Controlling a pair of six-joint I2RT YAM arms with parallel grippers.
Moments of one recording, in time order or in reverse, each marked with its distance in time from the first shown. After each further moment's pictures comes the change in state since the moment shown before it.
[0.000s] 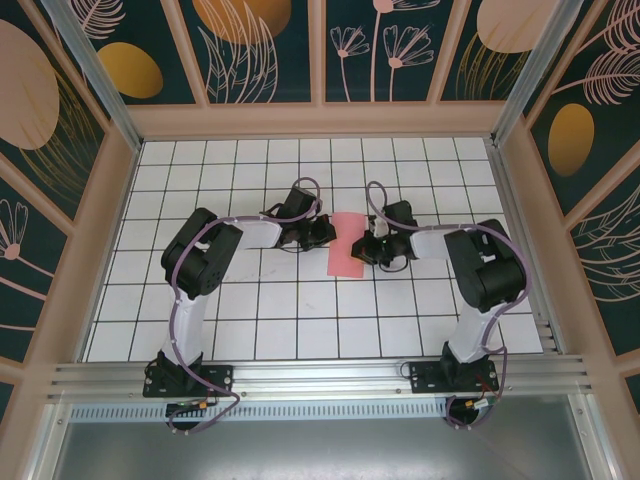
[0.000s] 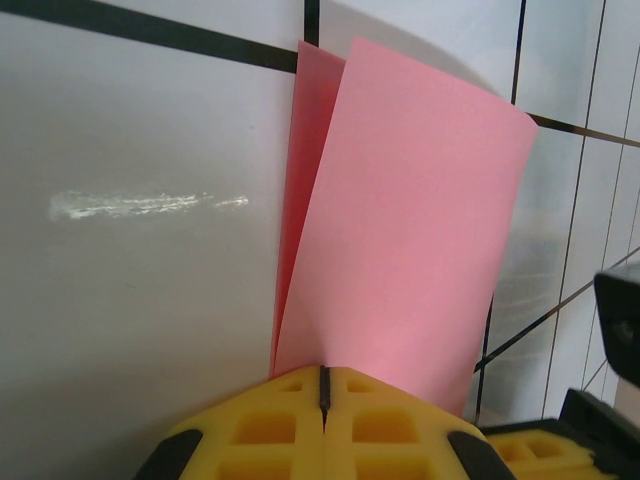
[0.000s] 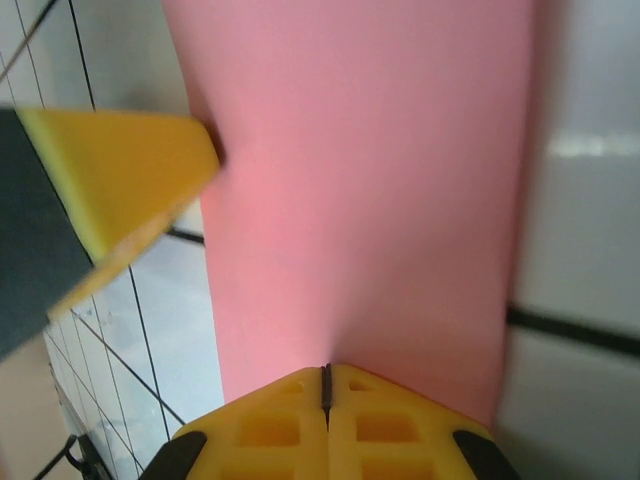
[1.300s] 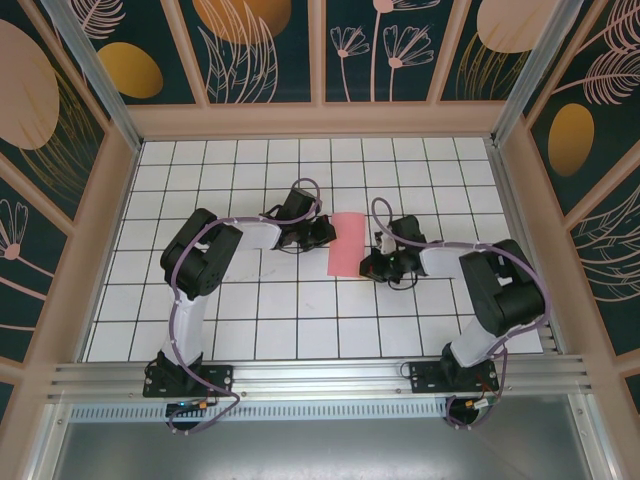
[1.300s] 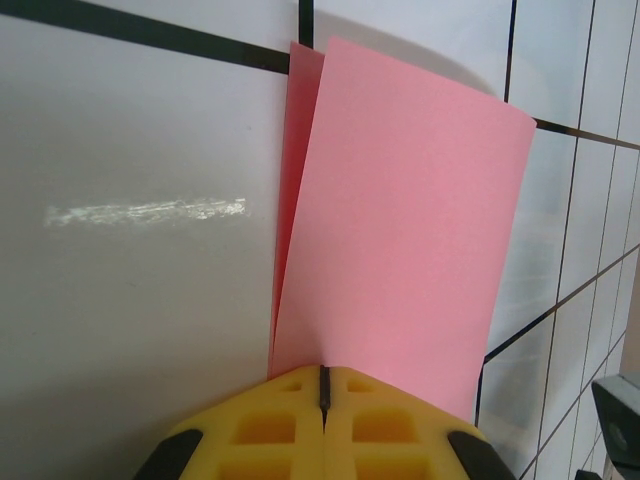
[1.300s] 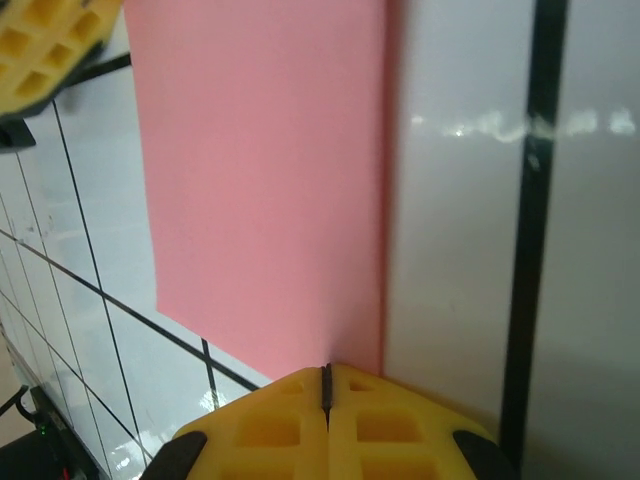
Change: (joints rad) left arm -0.002 -0.007 -0.020 0.035 -0.006 0.001; right arm 0.017 -0.169 -0.143 -0.103 0.039 -0.059
